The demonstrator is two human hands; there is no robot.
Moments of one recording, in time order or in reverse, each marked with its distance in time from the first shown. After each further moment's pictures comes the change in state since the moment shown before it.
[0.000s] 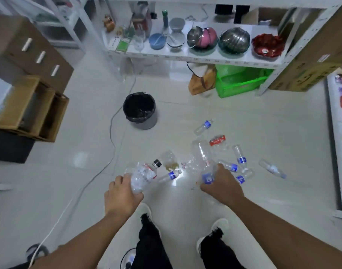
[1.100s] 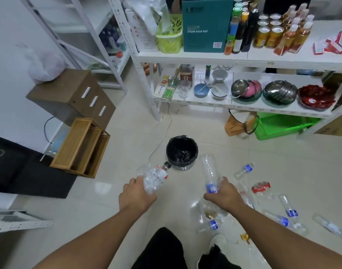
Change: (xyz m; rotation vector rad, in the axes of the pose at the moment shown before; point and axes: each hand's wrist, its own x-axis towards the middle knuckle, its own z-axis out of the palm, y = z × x) left_hand 0.219 -0.123 -0.230 -0.091 0.033 -0.063; right_hand 0.096 -0.324 0.037 0.050 -0.055 -0.032
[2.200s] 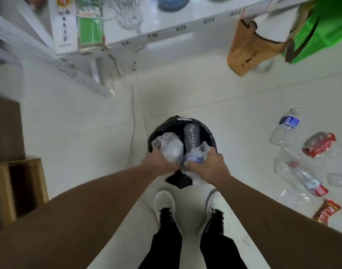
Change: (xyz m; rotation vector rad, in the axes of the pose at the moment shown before) left_hand 0.602 0.129 0.323 0.151 -0.677 0.114; right_hand 0.553 -0.015 0.239 0.429 0.002 0.418
